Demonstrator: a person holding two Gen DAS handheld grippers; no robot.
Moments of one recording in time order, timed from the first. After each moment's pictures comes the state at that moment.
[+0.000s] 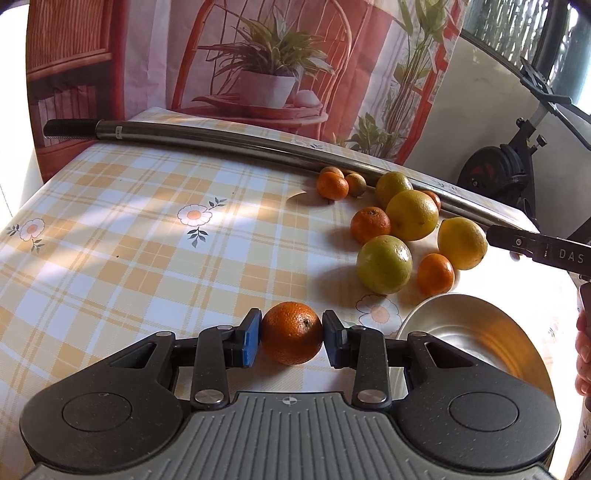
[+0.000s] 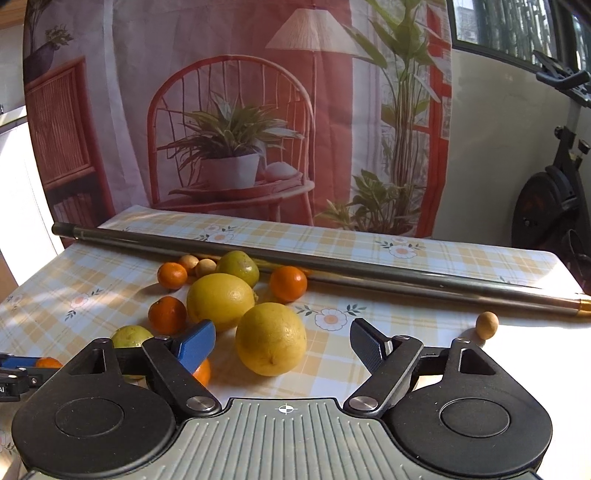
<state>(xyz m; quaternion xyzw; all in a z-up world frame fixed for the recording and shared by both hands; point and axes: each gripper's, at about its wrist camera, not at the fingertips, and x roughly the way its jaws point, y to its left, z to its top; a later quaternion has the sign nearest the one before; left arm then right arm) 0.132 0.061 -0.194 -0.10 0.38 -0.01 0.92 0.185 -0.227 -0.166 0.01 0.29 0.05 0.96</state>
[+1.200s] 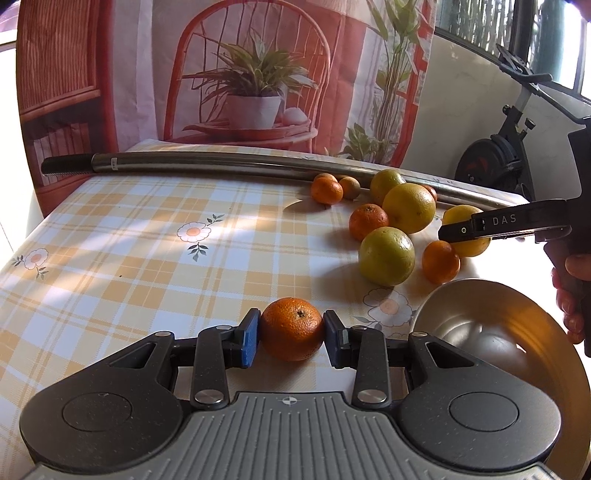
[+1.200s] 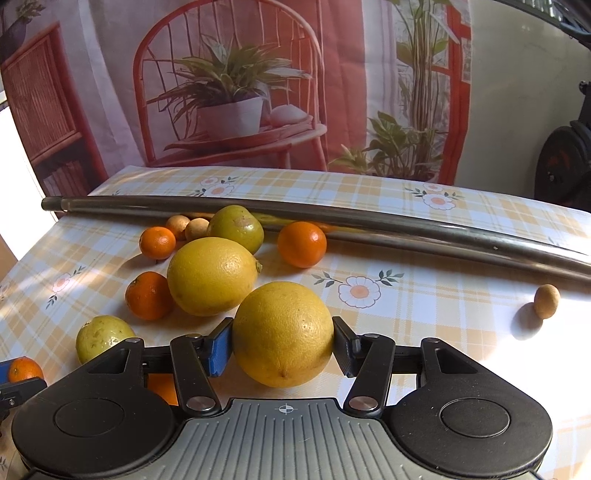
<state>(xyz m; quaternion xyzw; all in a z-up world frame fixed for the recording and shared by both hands) 0.119 0.053 -0.201 -0.03 0.34 -0.01 0.94 0.238 -0.221 -0.201 0.04 0.37 0.06 0.92</state>
